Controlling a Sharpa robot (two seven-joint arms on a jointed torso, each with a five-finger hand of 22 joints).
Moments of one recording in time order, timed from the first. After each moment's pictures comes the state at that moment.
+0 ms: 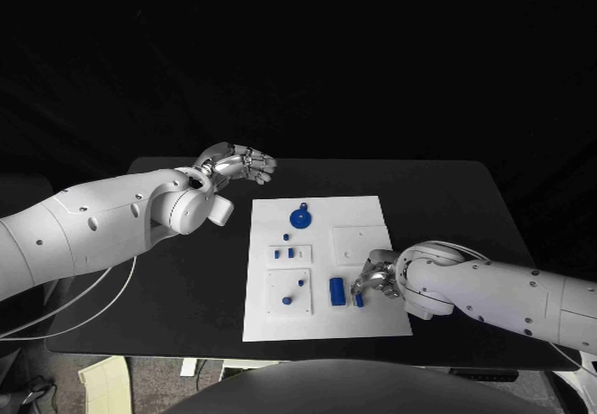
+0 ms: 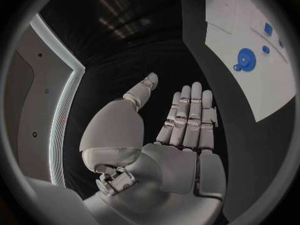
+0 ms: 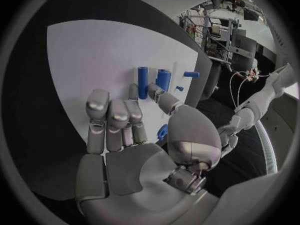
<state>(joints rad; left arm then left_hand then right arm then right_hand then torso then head) 1.21 -0.74 -0.11 1.28 -0.24 -0.23 0.20 1.04 -0.12 0.47 -0.26 0.05 0.78 0.19 0.30 0.47 1.06 0.15 0.19 0.07 0.91 0.13 0.41 0.54 0.03 0.61 0.03 0.57 1.23 0.98 -0.72 -0.16 1.44 -1.11 -0.07 -0.54 0.81 -0.09 0.75 -0.25 0.09 1.07 0.07 0.25 0.67 1.24 -0.03 1.26 1.18 1.32 -0.13 1.27 0.96 0.20 1.31 -0.06 1.02 1.31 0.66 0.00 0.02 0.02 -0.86</state>
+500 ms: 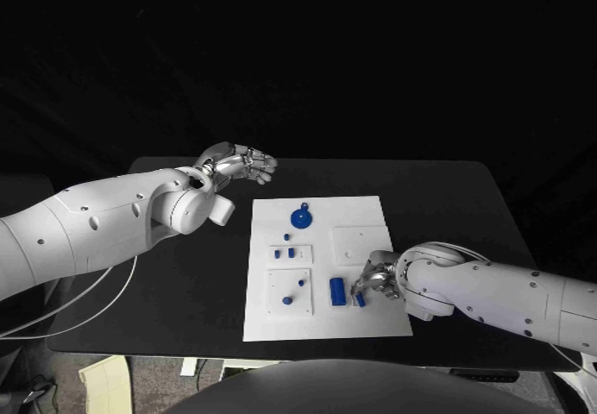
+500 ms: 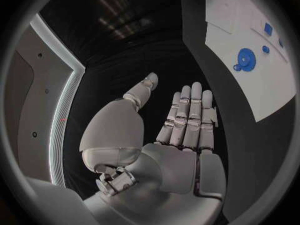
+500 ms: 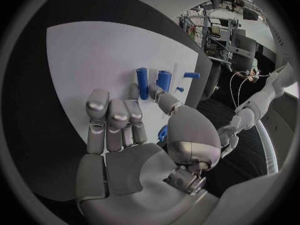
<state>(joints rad) 1.21 -0.74 -0.11 1.28 -0.24 -0.23 0.20 1.04 -0.12 0.47 -0.26 0.05 0.78 0.19 0.30 0.47 1.06 0.15 0.19 0.07 0.91 0.13 0.41 0.54 0.03 0.61 0.03 0.57 1.24 0.98 -0.72 -0.16 1.44 -1.11 -0.07 -0.54 0.77 -0.11 0.70 -0.25 0.07 1.07 0.08 0.24 0.67 1.24 -0.03 1.26 1.18 1.31 -0.13 1.27 0.96 0.20 1.31 -0.06 1.02 1.31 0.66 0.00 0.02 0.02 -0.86</state>
